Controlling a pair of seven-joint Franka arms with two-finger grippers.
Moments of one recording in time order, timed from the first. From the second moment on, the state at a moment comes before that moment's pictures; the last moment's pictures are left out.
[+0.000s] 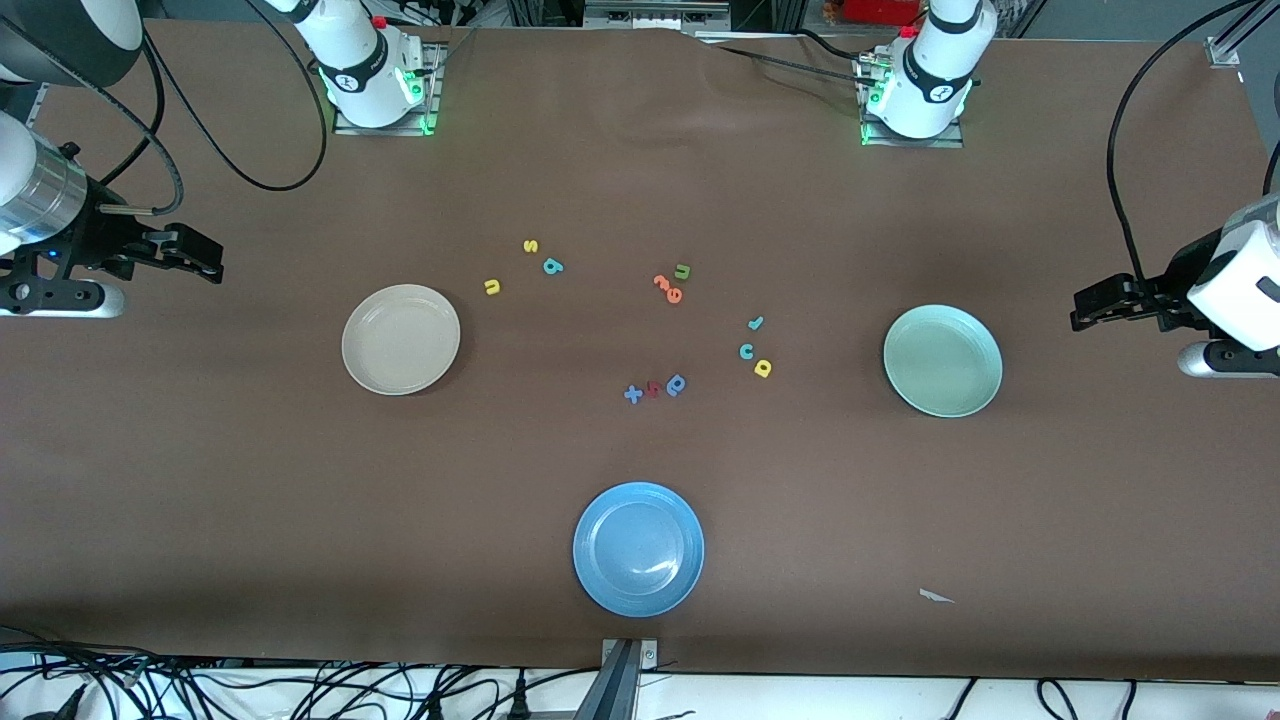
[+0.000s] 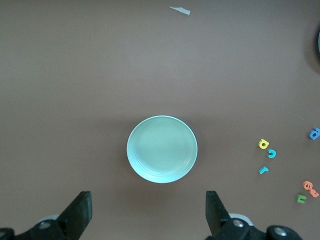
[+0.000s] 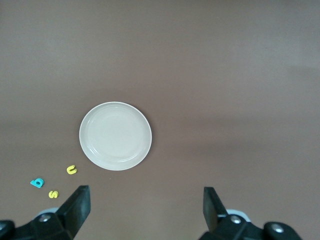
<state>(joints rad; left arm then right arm) -0.01 0.26 0.00 -1.34 0.00 1.52 -0.03 0.05 0.12 0.04 -1.51 -0.07 1.56 0.10</state>
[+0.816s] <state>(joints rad) -0.01 0.26 0.00 -1.35 0.00 1.53 -0.03 0.05 0.12 0.03 -1.51 -0.03 1.55 0.10</state>
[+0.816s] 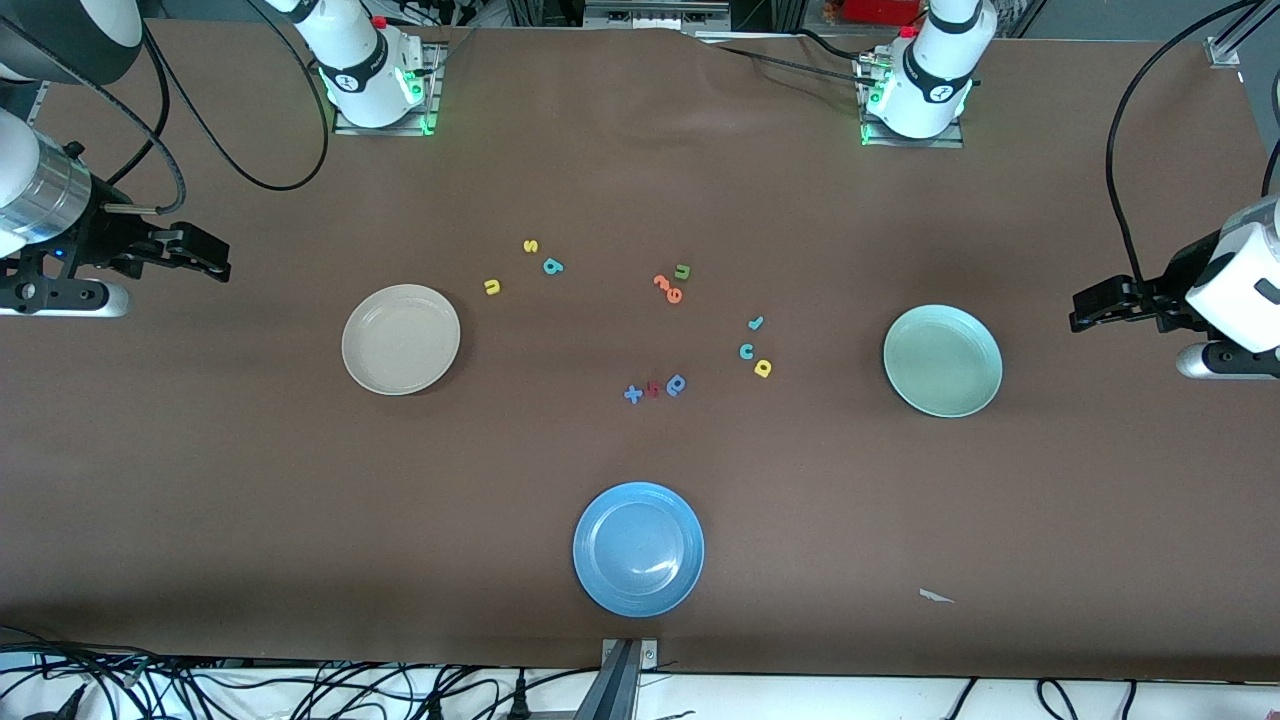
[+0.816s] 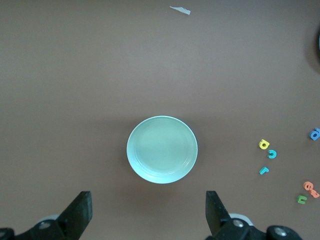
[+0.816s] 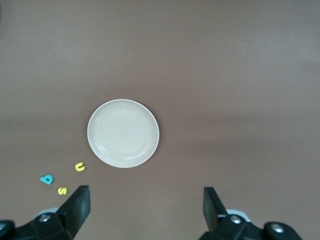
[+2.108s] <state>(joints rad) -0.01 0.26 0.00 -1.35 0.00 1.53 -0.03 0.04 0.15 0.02 -1.51 -0.02 1.50 0.10</state>
